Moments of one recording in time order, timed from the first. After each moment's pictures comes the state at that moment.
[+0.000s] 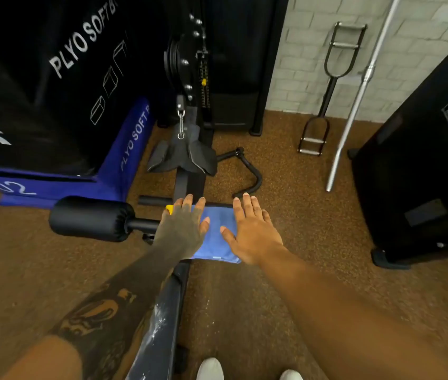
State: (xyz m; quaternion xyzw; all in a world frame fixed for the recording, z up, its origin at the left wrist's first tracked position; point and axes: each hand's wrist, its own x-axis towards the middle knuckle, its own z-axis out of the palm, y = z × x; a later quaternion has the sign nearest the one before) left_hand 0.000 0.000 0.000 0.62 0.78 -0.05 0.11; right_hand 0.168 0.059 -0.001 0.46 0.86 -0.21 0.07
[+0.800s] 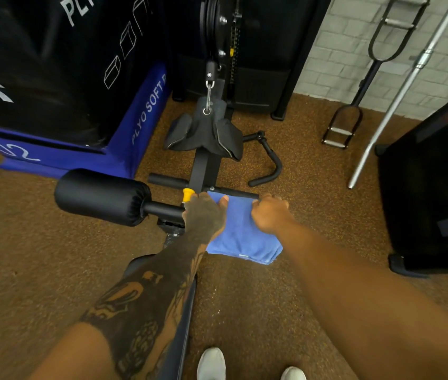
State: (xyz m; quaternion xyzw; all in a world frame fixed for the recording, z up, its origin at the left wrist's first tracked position) left_hand -0.026 0.030 -0.059 0.33 0.88 0.17 0.30; right_hand 0.104 0.111 -0.057 0.60 0.72 -0.32 0.15
